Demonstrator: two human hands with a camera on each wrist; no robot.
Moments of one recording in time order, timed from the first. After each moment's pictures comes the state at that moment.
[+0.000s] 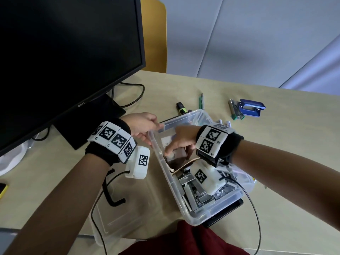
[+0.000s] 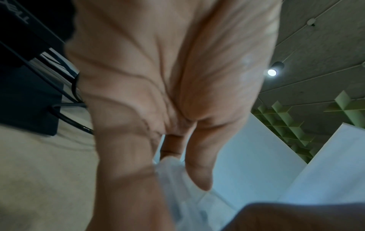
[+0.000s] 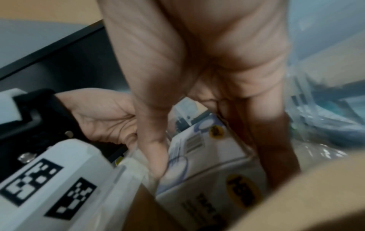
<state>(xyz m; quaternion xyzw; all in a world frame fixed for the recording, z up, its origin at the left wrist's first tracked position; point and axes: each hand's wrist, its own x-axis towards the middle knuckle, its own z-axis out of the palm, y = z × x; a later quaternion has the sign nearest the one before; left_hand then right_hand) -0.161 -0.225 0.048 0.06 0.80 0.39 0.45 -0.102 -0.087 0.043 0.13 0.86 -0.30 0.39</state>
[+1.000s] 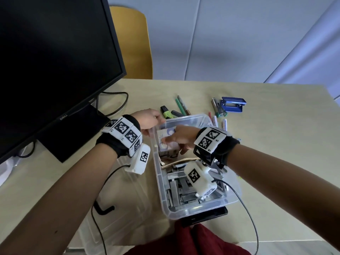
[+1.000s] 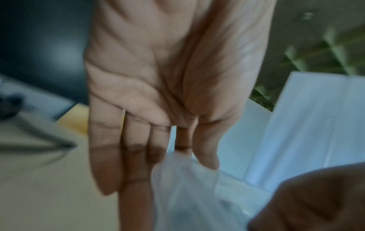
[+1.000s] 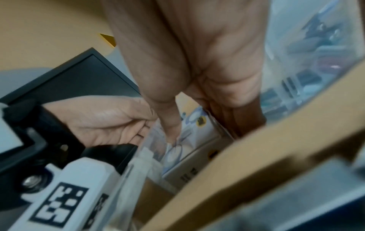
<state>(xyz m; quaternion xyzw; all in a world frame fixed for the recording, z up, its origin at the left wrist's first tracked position) -0.164 -0.160 0.052 0.17 0.88 0.25 0.37 -0.086 -0.046 0.031 0.22 0.81 -0.44 0.32</state>
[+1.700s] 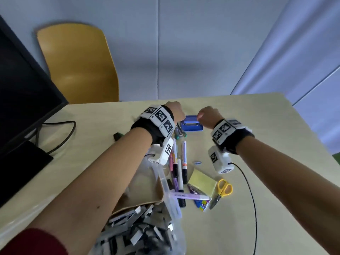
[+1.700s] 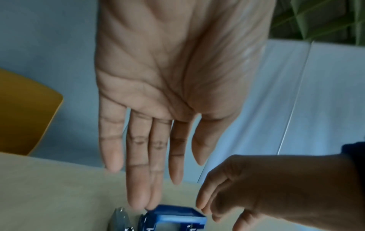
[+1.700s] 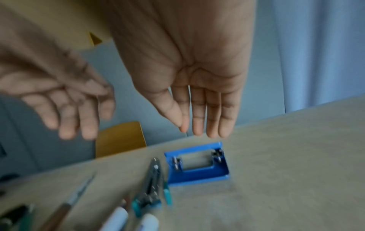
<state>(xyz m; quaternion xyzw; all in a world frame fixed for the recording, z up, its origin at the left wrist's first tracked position) -0.170 0.086 0.077 0.32 0.88 0.11 0.32 -0.104 0.209 0.033 0.30 0.92 -0.20 0.12</state>
